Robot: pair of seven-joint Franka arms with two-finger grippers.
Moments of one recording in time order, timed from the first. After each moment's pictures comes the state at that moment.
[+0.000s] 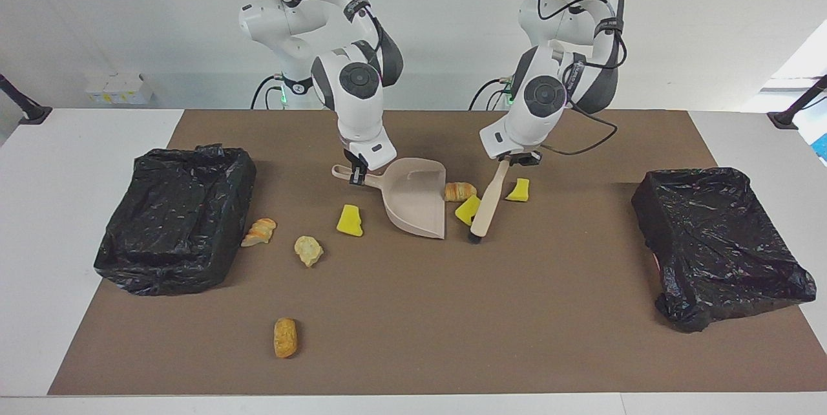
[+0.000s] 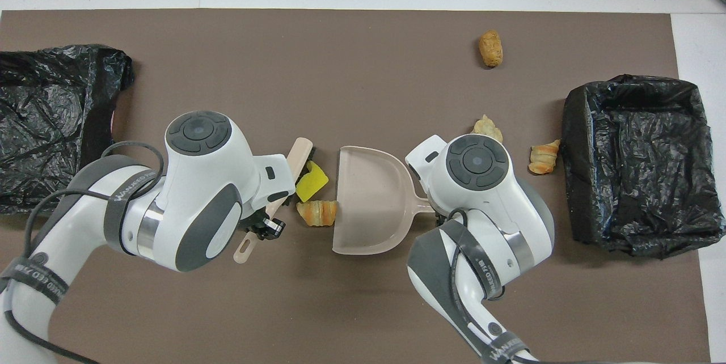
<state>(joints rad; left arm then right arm) -0.51 0.07 0.02 -2.00 -0.11 1.77 0.03 0.37 0.14 0.10 -2.03 -0.06 2.03 -0.93</state>
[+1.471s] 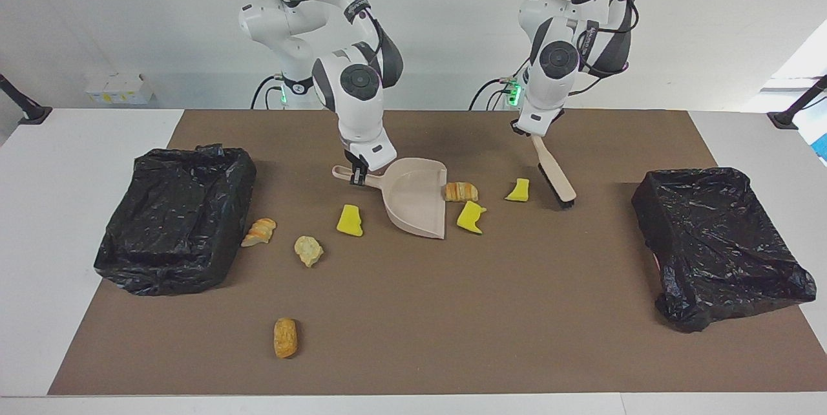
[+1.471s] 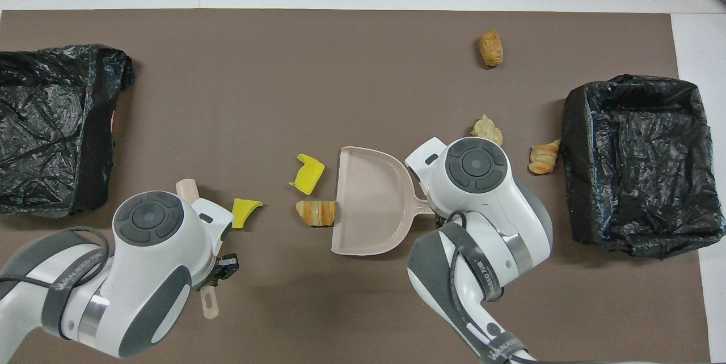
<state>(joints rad) -0.48 -0.22 0.04 -2.40 0.03 1.82 -0.70 0.38 0.14 0.10 -2.05 -0.06 2.05 -0.91</state>
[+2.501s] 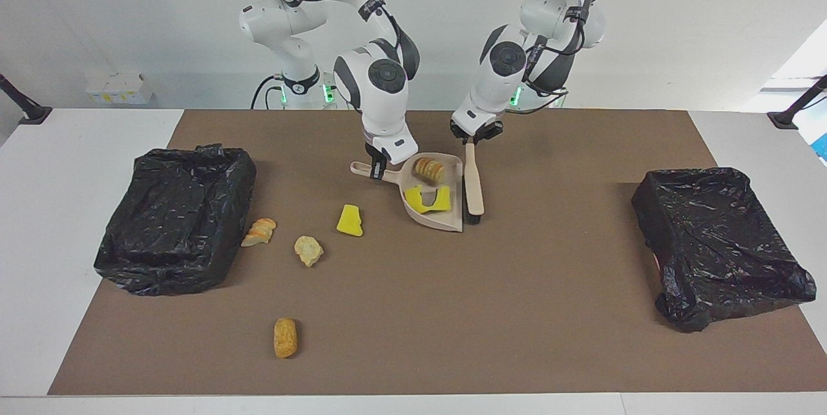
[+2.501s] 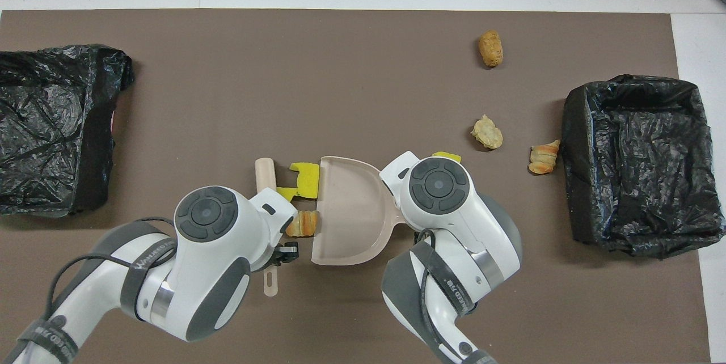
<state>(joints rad) -0.71 -0.08 0.02 -2.30 -0.23 2.07 -0.46 0.46 0.16 0.10 -2.04 -0.06 2.06 -0.81</state>
